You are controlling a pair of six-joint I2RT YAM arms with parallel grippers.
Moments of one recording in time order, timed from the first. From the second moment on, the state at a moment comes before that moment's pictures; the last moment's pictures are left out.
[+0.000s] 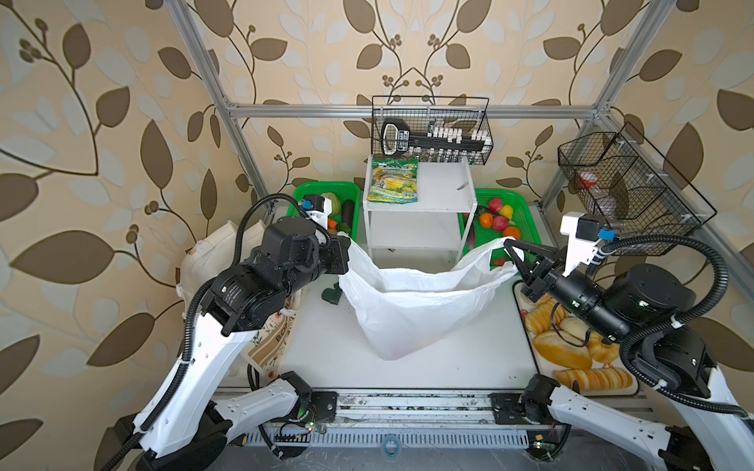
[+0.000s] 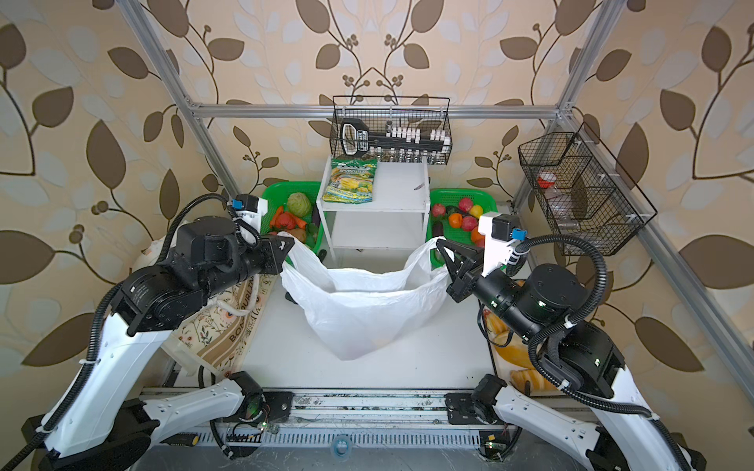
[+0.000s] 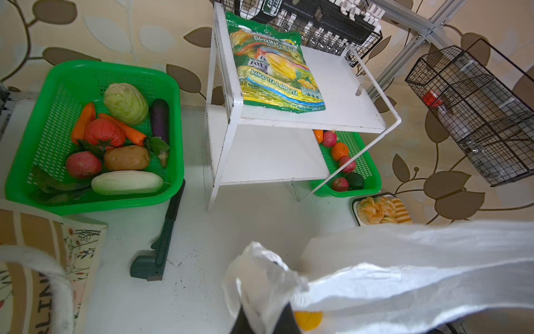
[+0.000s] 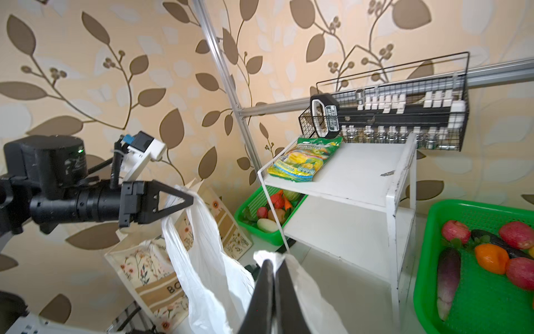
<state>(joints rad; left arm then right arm) -0.59 1.04 1.60 -1.03 -0.12 -0.48 0.78 0.75 1.34 -0.56 0.20 0.31</state>
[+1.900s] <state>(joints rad) -0.48 1.26 2.02 -0.95 0.33 -0.36 0.53 1.06 1.36 -0.50 -0.09 0.56</state>
